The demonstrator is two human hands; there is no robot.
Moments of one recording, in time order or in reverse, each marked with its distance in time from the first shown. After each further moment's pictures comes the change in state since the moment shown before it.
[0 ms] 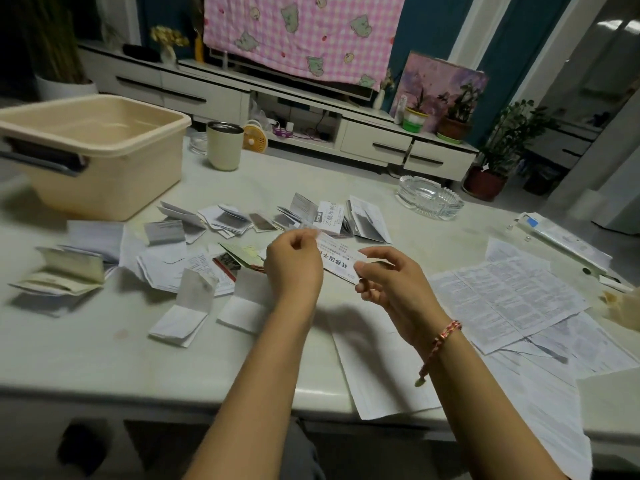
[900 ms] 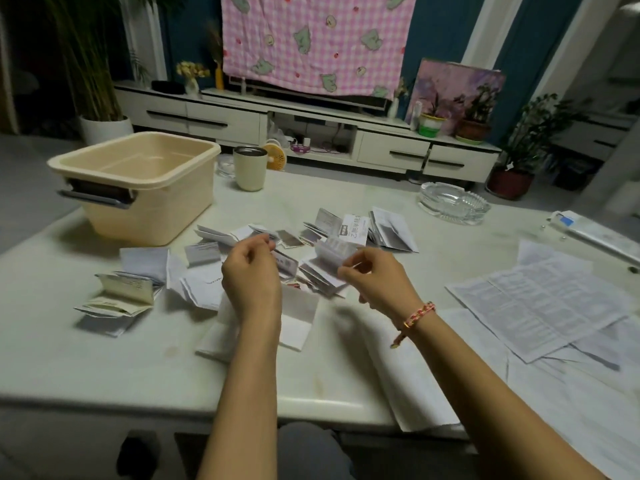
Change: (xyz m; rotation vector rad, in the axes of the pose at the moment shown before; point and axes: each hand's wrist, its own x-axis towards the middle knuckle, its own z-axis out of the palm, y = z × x) left_hand 0.029 0.009 -0.072 -0.129 0.193 0.043; right_hand 0.025 0.002 0.052 -0.650 -0.064 -0.259
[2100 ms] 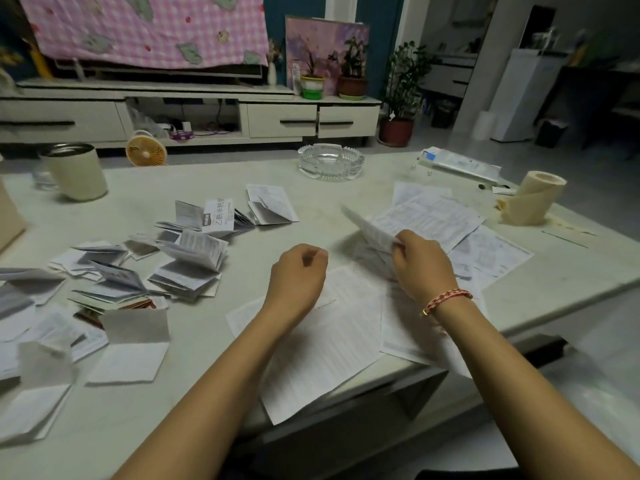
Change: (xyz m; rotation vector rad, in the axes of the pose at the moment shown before) left_hand -0.114 -0.043 0.132 0.511 -0.930 0.153; right_hand -0.056 0.144 -0.151 -0.605 0.468 0.206
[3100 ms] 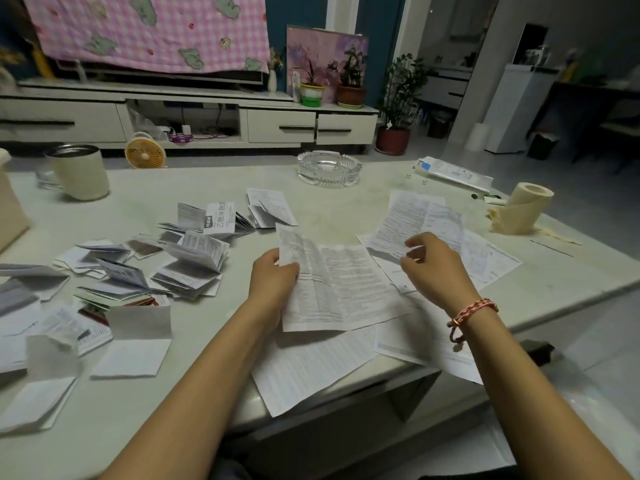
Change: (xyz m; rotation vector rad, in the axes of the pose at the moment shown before) left_hand 0.009 -0.011 -0.014 -0.304 0.074 -0.210; right_hand -0.015 -0.003 -0.036 0.311 -0.138 0.229
